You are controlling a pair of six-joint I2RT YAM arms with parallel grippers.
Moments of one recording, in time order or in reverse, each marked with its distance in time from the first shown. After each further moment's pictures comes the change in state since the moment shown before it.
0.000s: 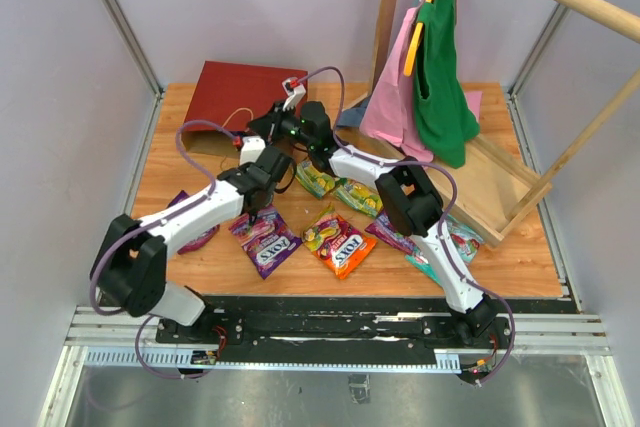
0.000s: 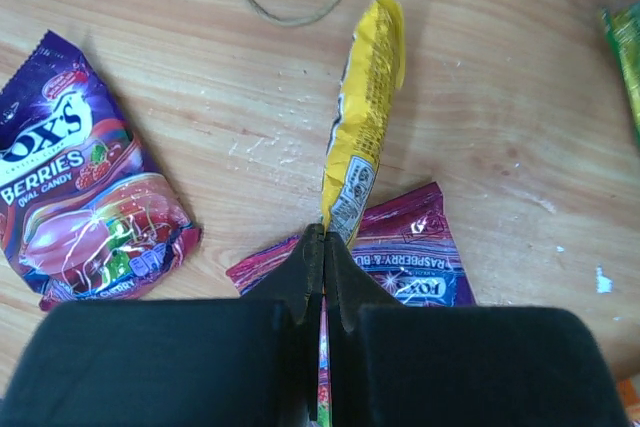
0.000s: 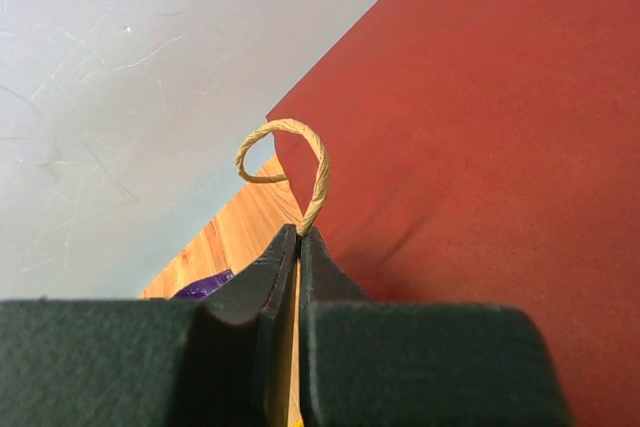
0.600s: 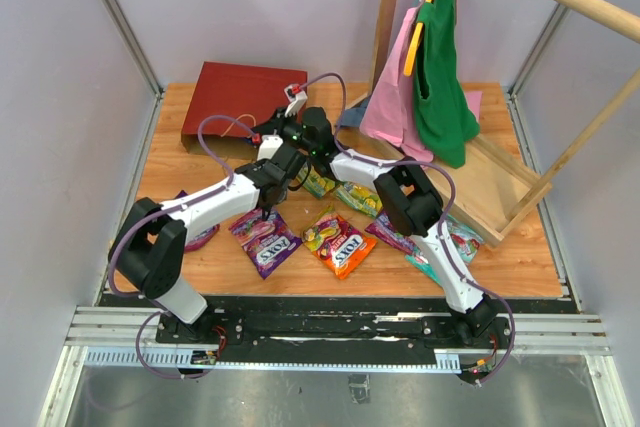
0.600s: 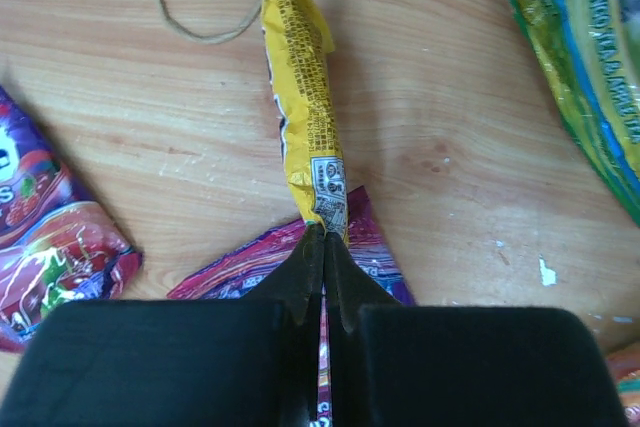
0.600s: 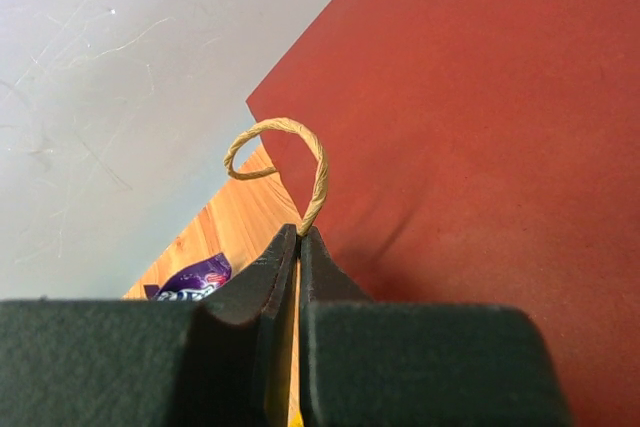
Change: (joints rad) left arm -0.056 0.165 0.081 0.027 0.017 0.029; right arm -0.001 0.000 -0.059 0.034 -0.001 0.014
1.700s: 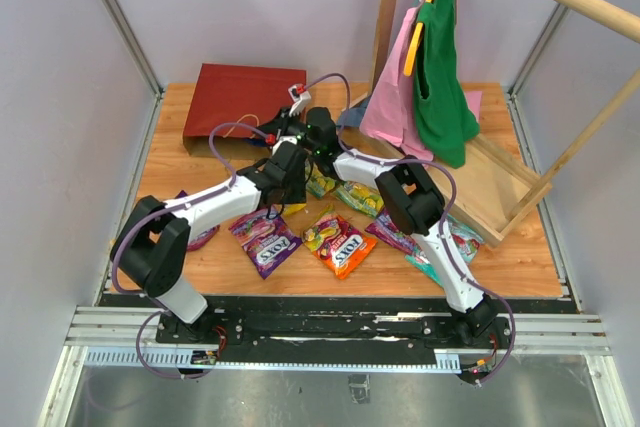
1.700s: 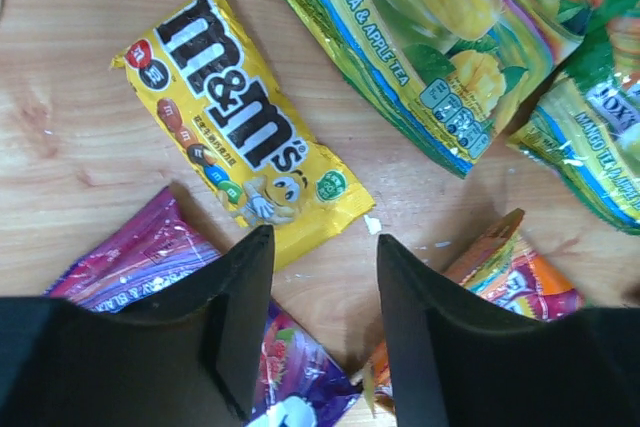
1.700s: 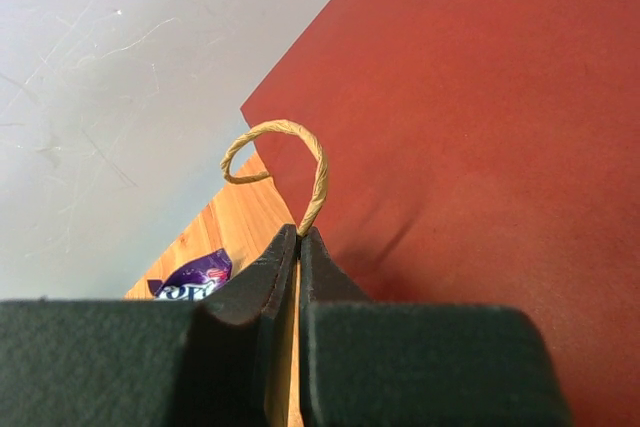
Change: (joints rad) left arm -0.001 0.015 -0.023 0.194 0.368 0.034; right arm -0.019 0.000 -0.026 0.039 -0.034 0.018
